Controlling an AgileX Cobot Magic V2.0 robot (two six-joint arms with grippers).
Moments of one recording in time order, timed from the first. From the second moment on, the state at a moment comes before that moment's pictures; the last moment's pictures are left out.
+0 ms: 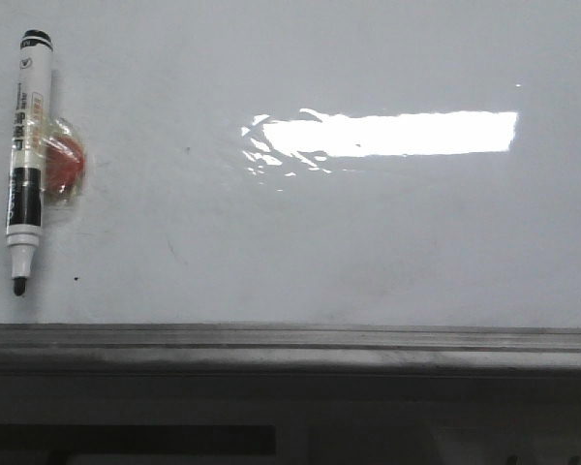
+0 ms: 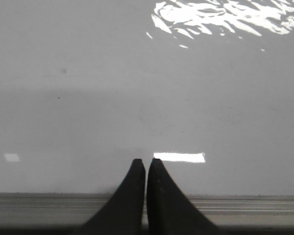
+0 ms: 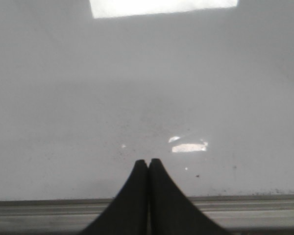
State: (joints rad) left arm -0.02 -0.01 0.01 -0.07 0.33 0.02; right arm 0.00 -0.01 0.01 -0.16 0.33 0.16
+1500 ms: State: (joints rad) left arm -0.02 -0.01 0.00 -0.11 0.16 0.02; right arm 0.00 -0.01 0.01 -0.08 0.05 0.16
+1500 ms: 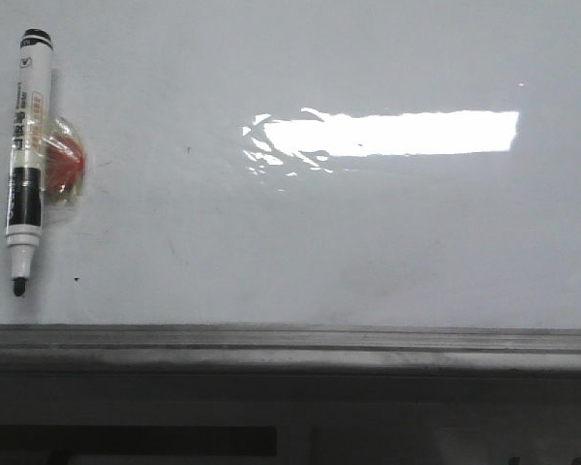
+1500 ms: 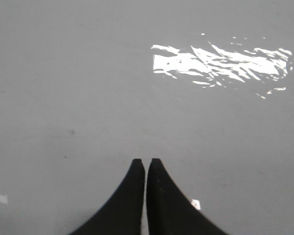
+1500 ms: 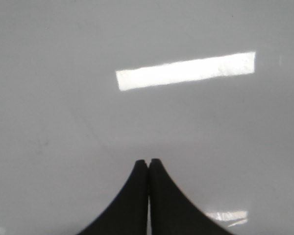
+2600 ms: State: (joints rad) left arm -0.16 0.30 -0.27 -0.18 0.16 0.05; right arm 0.00 0.28 -0.16 0.01 0.29 0.17
